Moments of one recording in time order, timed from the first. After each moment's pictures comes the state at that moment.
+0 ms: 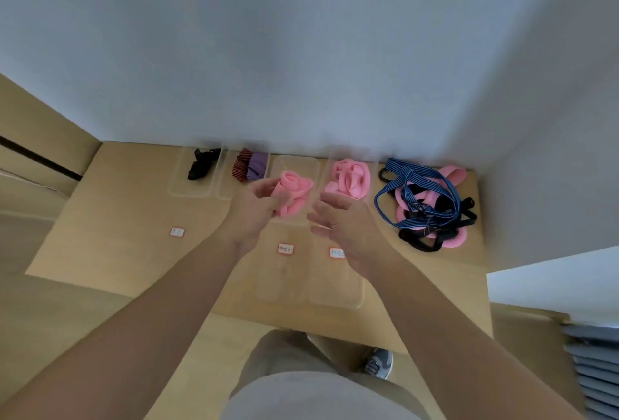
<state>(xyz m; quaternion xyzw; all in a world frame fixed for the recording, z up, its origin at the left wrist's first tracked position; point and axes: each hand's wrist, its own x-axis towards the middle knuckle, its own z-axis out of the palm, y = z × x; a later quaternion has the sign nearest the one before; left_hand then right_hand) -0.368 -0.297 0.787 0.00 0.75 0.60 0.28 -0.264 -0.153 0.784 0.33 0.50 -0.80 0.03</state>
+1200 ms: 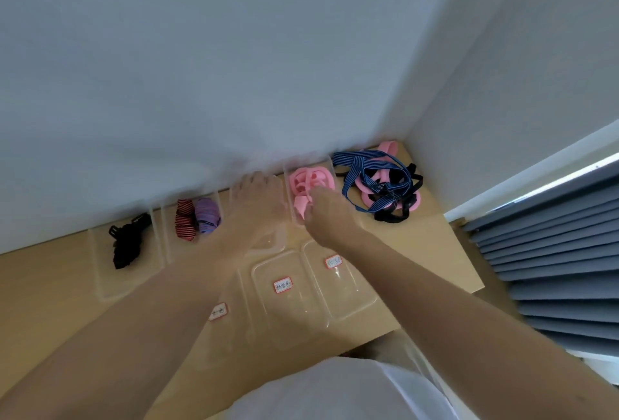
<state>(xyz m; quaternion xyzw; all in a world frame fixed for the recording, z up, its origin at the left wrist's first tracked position) -0.482 -0.231 0.720 0.49 0.86 -0.02 0.13 -0.340 -0.165 0.746 0.42 0.87 -0.26 0.04</state>
